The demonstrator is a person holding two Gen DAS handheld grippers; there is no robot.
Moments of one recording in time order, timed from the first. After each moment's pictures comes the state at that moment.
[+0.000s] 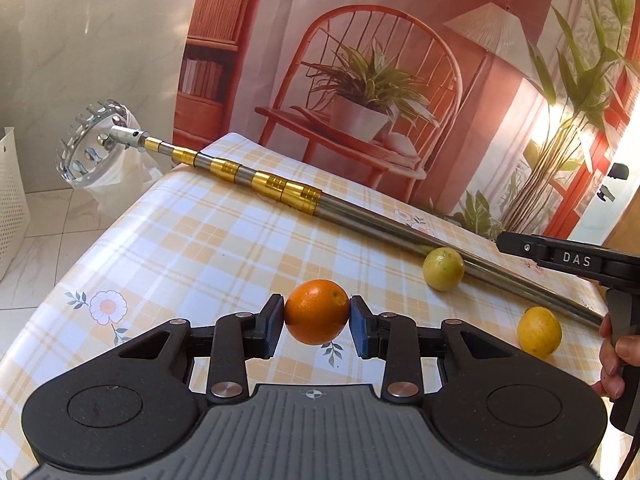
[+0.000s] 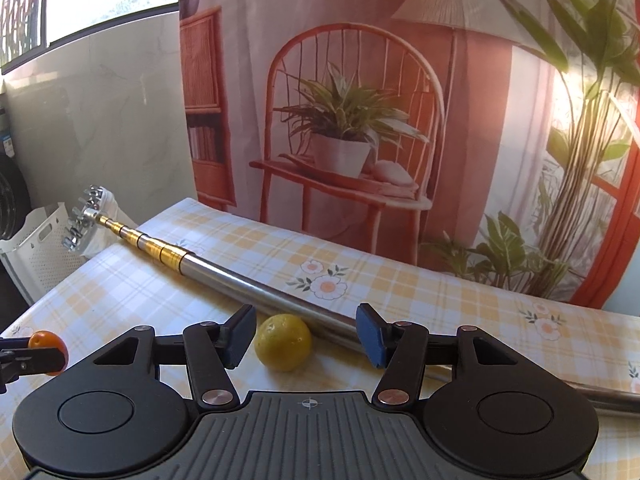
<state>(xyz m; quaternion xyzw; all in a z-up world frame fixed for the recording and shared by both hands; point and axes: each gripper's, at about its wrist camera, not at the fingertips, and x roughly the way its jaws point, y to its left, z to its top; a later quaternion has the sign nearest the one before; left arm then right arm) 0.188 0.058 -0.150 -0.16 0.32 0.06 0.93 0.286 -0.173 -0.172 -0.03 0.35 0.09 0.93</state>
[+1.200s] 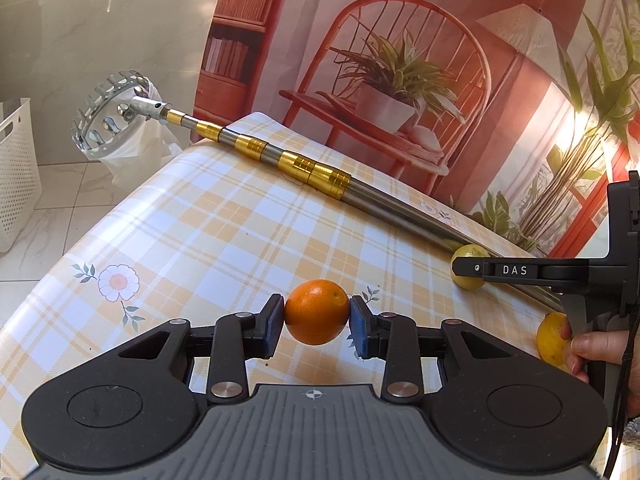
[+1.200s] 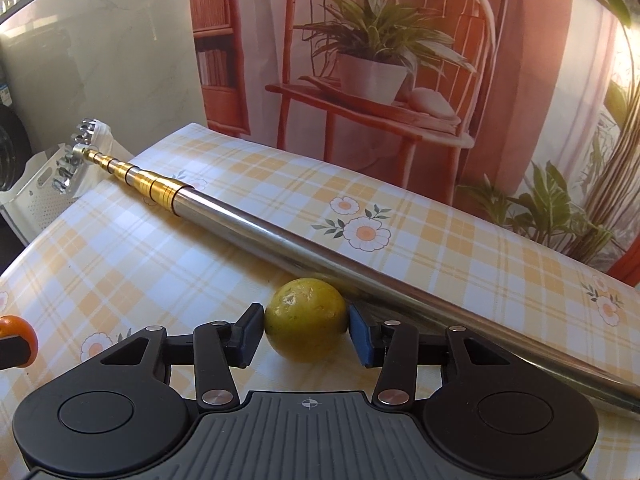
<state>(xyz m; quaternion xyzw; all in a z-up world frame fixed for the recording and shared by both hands) 0.193 0.072 -0.165 -0.18 0.33 0.08 0.92 0.336 -0.147 -0.227 -0.05 0.45 0.11 0.89</state>
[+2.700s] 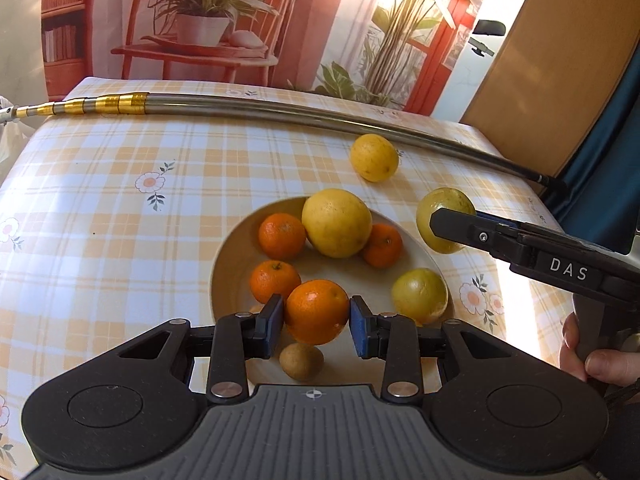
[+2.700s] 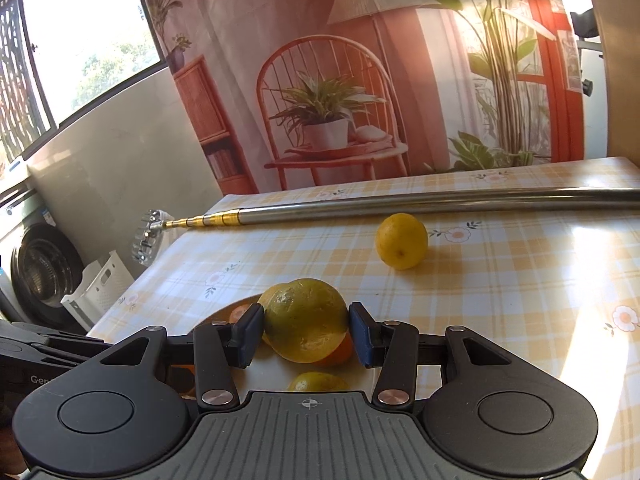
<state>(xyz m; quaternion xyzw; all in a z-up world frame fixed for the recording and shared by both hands) 0.117 -0.031 -0.152 -0.07 0.43 -0.14 0.89 0.060 -0.228 -0.155 0.13 0.34 0.09 0.93</state>
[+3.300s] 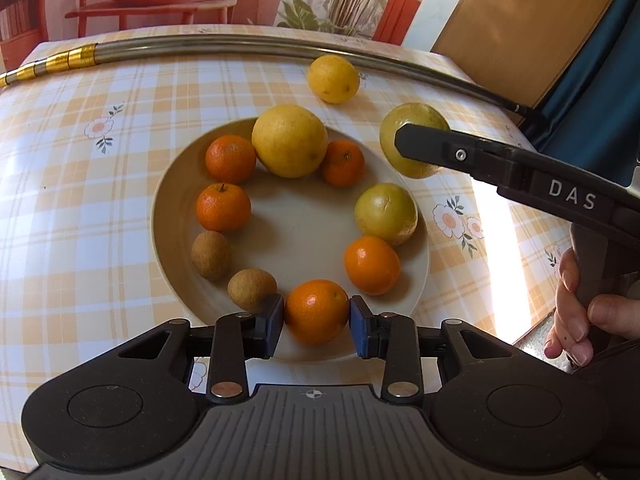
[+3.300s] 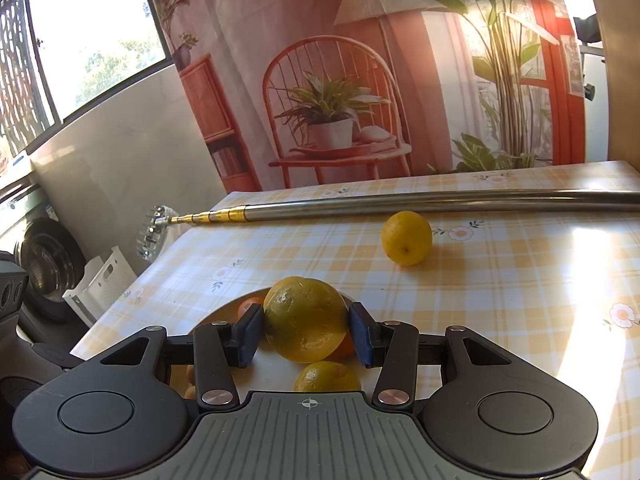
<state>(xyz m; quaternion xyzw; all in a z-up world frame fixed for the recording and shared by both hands) 0.115 -0.050 -0.179 -0.04 0.51 -0.19 0.84 0.054 -0.221 -0.150 0.12 0.34 0.09 0.93</state>
